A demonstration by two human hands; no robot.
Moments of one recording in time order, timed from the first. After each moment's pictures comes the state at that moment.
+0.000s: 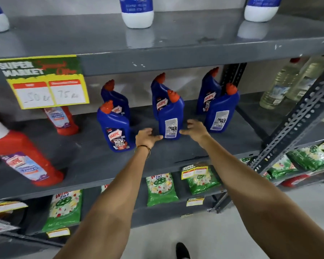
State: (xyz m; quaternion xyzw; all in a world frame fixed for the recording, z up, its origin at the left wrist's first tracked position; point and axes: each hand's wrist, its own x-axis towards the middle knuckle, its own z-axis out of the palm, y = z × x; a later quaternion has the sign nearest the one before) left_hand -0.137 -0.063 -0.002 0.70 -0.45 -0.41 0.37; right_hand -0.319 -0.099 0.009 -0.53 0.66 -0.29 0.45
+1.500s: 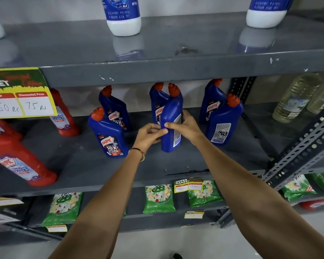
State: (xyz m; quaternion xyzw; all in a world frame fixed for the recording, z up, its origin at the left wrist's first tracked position) left_hand -0.166 -0.085 0.011 0.54 -0.46 -0.49 0.50; right_hand -0.320 -0.136 0.031 -0.61 0.46 -0.40 0.51
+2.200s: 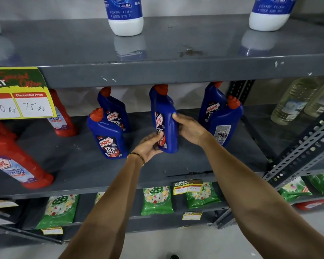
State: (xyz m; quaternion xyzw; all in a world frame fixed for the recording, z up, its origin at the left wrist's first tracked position) left_hand -0.162 -0.094 -0.015 0.44 -0.31 -0.69 0.48; right_hand -0.328 -0.143 0.038 -0.52 0.34 -0.34 0.70
